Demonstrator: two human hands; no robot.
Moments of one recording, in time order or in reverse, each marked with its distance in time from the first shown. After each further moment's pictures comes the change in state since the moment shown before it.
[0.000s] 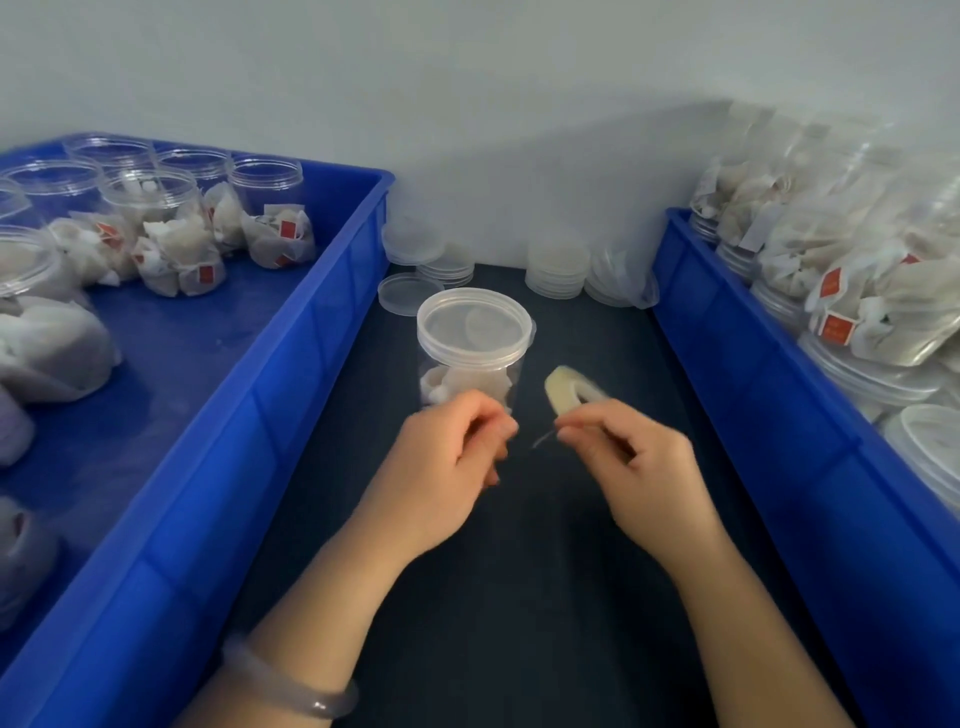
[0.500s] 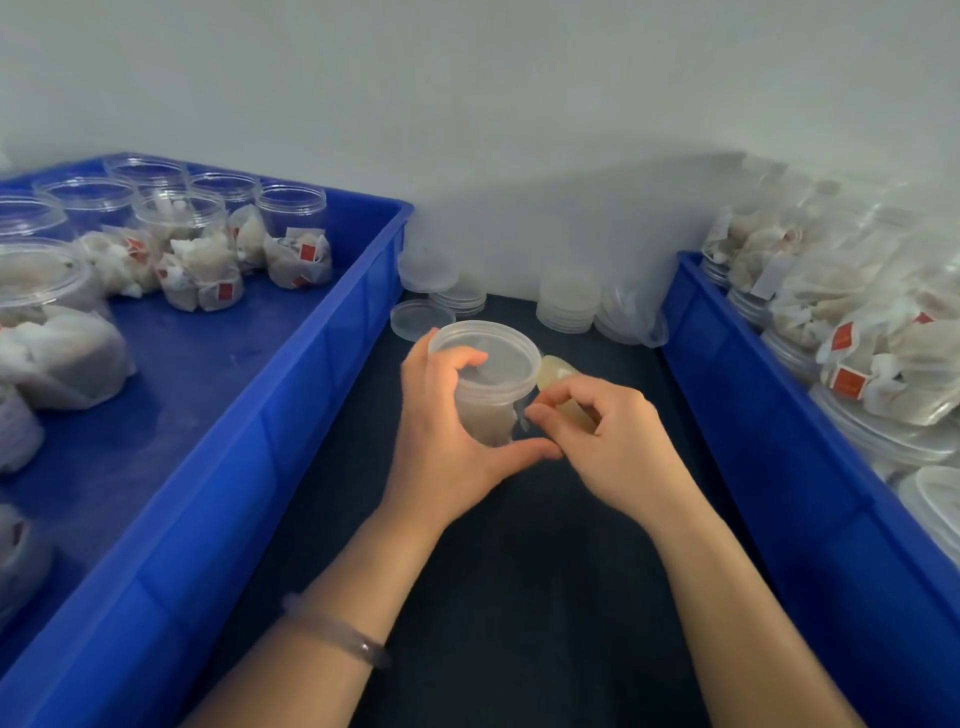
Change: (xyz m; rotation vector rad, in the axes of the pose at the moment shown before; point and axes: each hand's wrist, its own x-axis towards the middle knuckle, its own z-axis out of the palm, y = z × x) left_hand 0.038 -0.021 0.013 0.069 0.422 0.277; right_hand 0.055 -0.016 0.008 -0.072 -0.132 0.007
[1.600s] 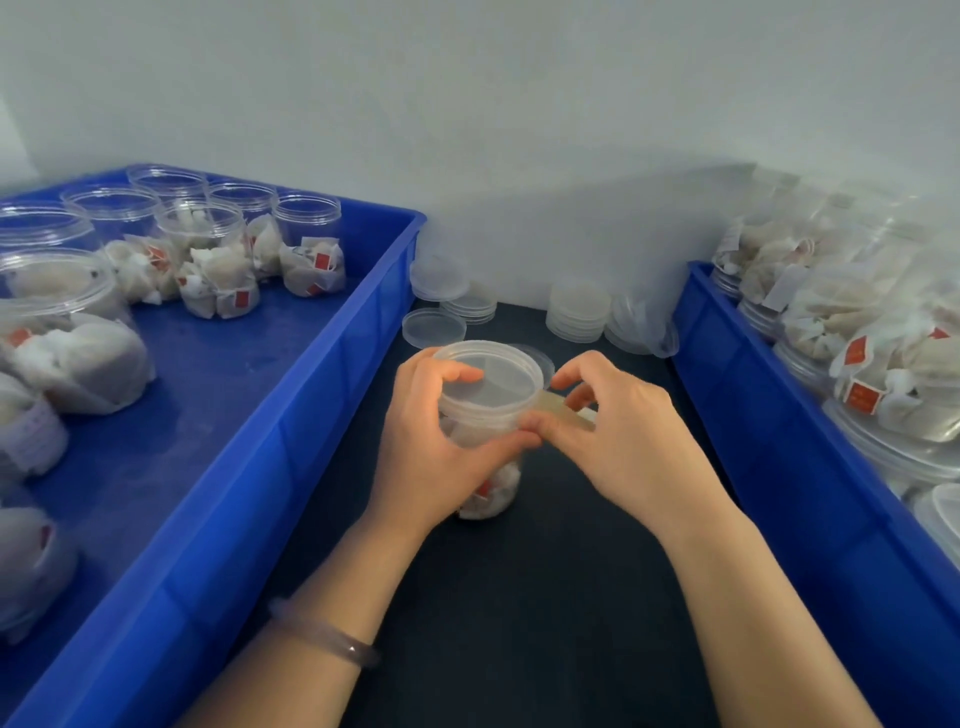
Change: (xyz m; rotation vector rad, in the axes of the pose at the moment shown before) left_hand 0.002 -0.003 -0.019 -0.097 0.017 -0.047; right_hand 0.002 -0.029 -0.012 -0.282 -0.052 0.063
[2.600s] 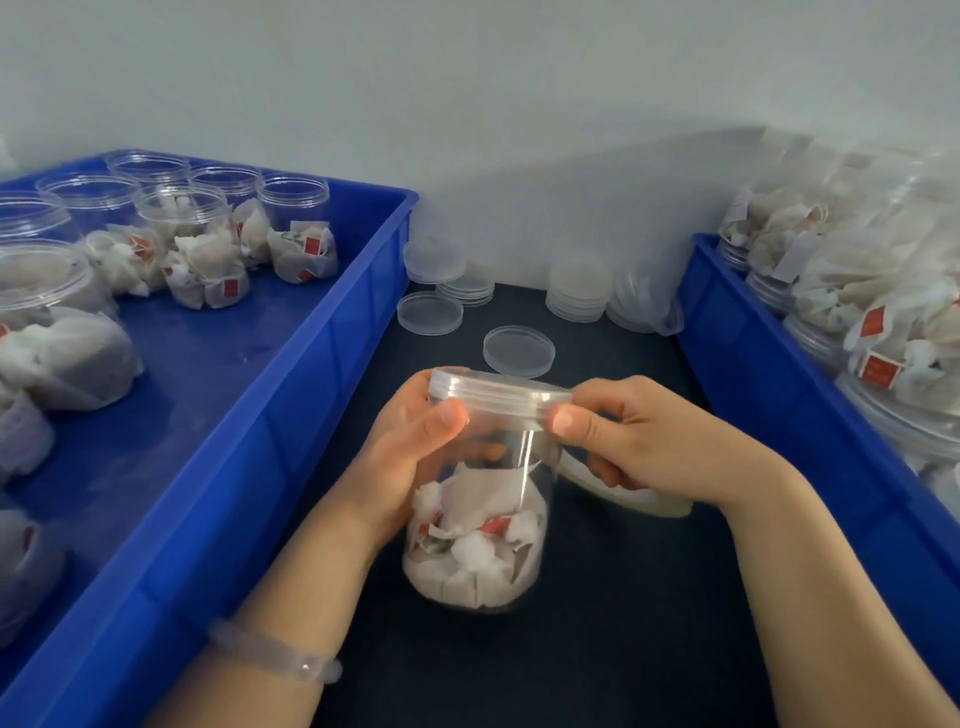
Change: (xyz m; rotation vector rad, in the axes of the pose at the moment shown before) left_hand -0.002 0.002 -0.021 -0.707 -0.367 -0.485; right_hand -0.002 0.004 -0.027 0.255 -0.471 -0.091
